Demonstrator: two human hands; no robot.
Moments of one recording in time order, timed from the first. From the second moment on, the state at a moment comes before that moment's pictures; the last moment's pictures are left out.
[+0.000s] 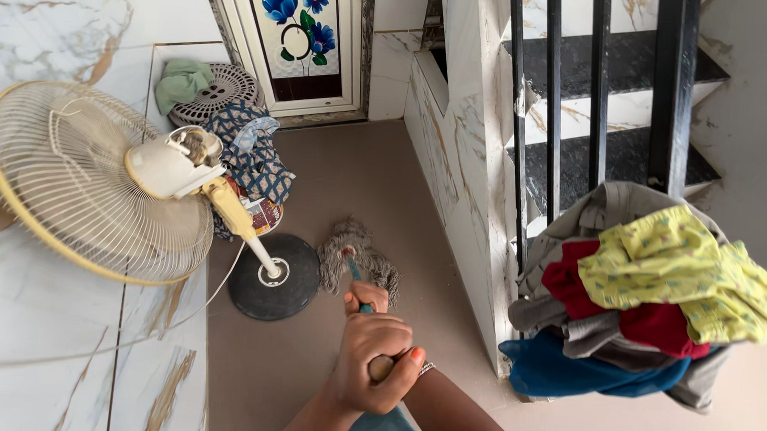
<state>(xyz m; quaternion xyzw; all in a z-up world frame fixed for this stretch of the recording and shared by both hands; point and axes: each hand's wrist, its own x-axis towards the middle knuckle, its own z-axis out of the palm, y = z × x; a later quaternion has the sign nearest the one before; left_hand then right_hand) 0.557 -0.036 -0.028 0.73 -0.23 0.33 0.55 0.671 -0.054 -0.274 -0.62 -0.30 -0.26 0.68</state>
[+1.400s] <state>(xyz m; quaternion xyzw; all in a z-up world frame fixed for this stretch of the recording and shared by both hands) 0.913 0.195 -0.083 0.69 -0.04 0.52 0.51 1.041 0.211 -0.246 -0.60 -0.51 -0.08 0.61</state>
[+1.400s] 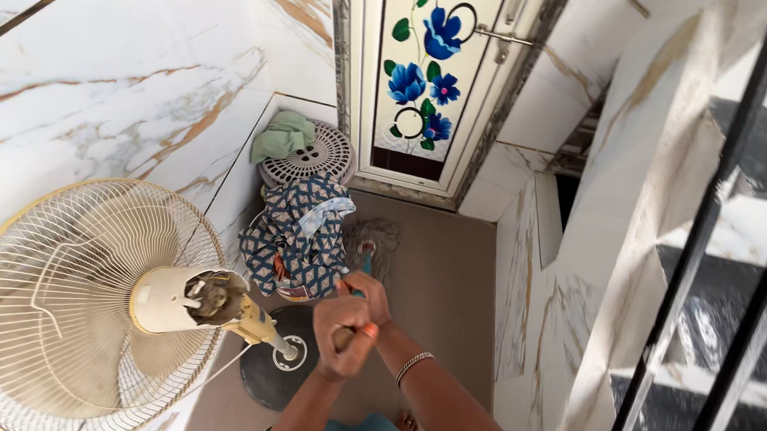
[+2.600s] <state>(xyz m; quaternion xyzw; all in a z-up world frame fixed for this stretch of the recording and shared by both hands) 1.017 0.184 -0.031 0.58 -0.02 0.57 0.57 1.189 0.205 -0.238 -0.59 -0.61 0.11 0.52</state>
